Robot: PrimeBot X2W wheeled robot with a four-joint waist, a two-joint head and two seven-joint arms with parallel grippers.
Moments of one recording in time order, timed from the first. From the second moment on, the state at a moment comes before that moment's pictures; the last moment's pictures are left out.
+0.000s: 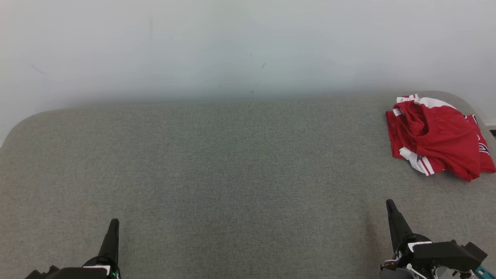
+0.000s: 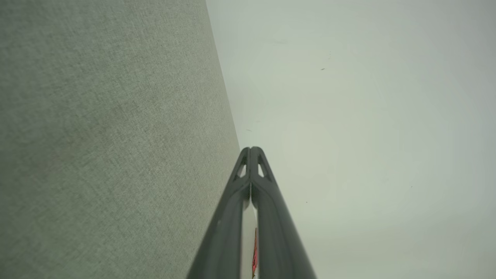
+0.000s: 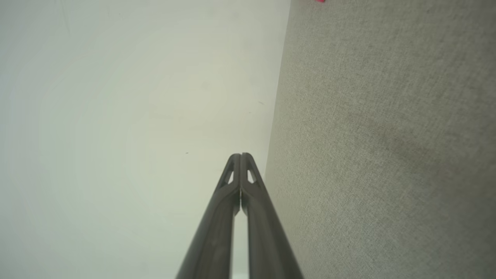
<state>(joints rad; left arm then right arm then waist) -0.09 0.05 0.10 0.25 -1.49 -0.12 0.09 -0.09 -0.05 -0.11 0.25 1.50 0.13 0.09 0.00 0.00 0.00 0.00</state>
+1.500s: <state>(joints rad) -0.10 0.05 0.11 0.25 -1.61 -0.13 0.11 -0.11 -0.05 -0.11 0.25 1.61 0.13 0.11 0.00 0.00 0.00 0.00</state>
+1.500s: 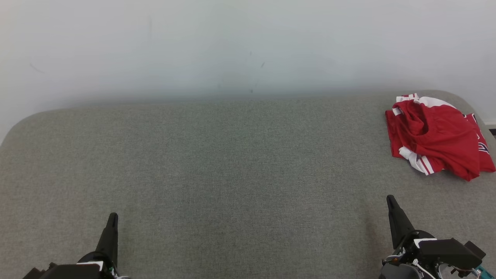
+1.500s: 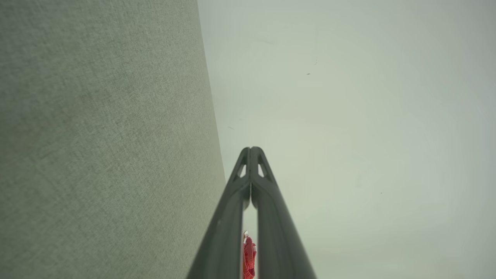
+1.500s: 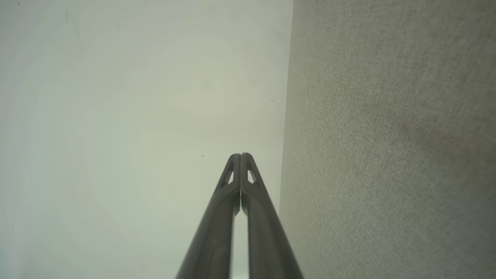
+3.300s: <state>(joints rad) -0.10 0.05 0.11 0.25 -1.61 -0.13 0.11 -0.11 -0.05 -0.11 0.24 1.61 0.13 0.11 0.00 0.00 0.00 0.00</state>
